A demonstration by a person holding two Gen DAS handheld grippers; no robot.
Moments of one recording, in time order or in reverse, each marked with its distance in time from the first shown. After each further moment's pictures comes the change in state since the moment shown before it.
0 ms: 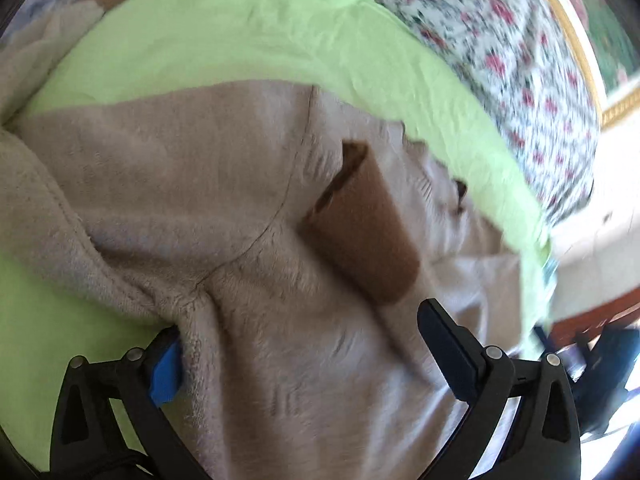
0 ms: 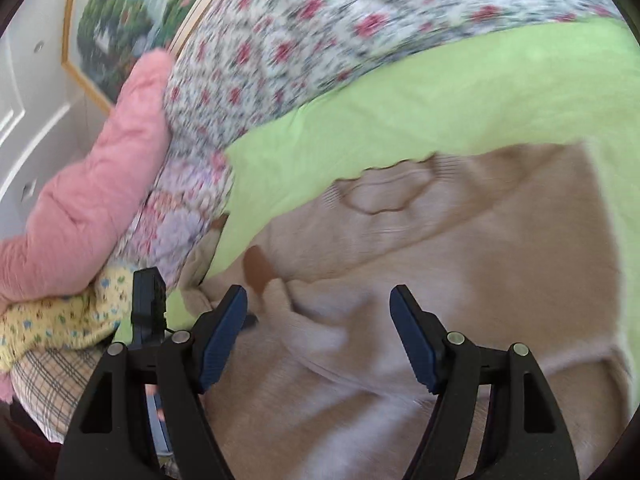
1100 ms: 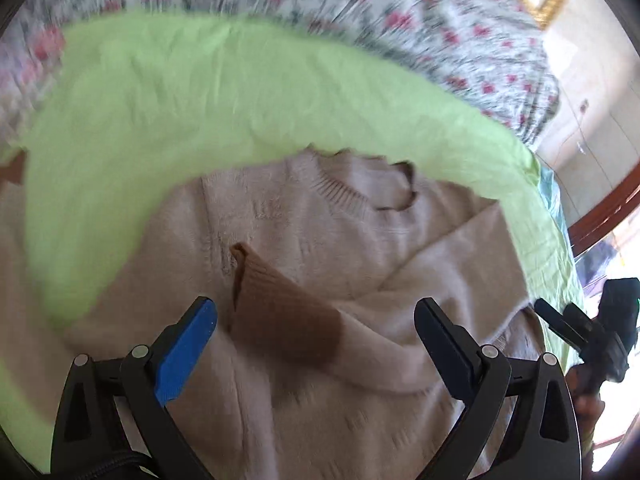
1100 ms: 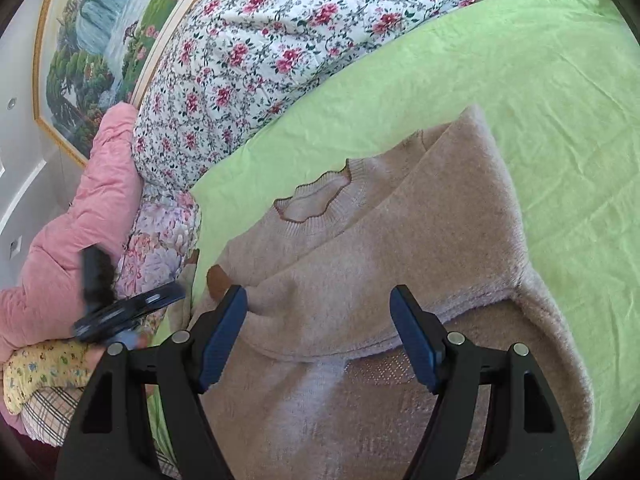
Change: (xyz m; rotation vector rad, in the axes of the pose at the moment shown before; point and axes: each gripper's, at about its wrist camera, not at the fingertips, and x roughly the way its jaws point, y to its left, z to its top) left arm 0.014 -0.074 0.048 0.386 0.075 0.016; right arm -0.040 -0.050 -0.009 0.108 -0.077 -0.053
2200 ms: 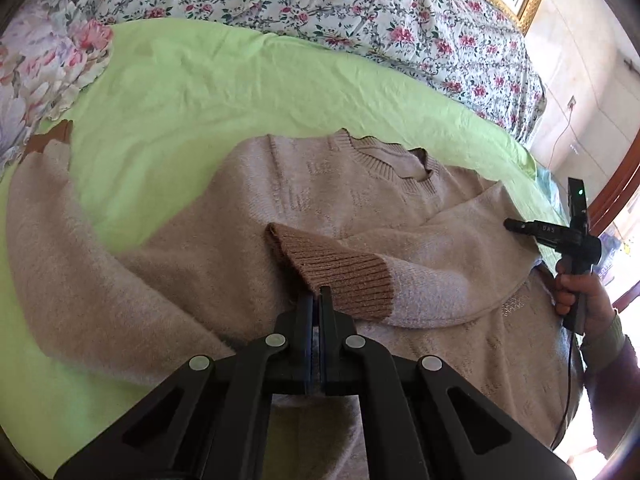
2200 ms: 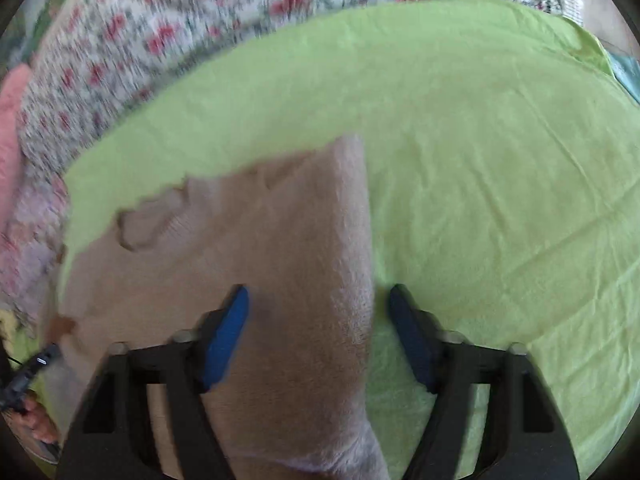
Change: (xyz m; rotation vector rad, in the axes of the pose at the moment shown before) left arm -0.041 0.032 -0.090 0.071 -0.179 0.045; right arm 0.069 -0.072 0.063 -0.110 0.090 -0.443
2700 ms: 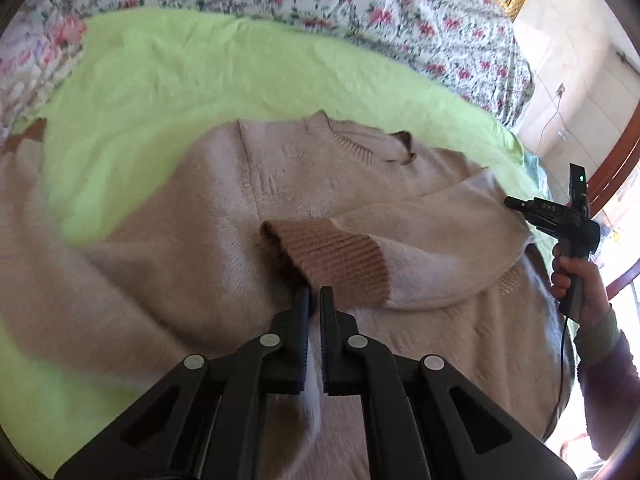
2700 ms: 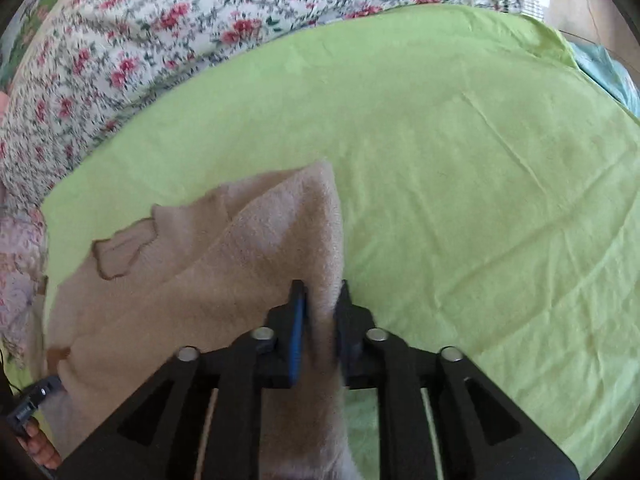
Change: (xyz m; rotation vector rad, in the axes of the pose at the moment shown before) left arm -0.001 -0.011 -0.007 0.017 0.043 -0.047; right arm -0.016 -0.030 -0.003 0.116 -0.083 -0.038
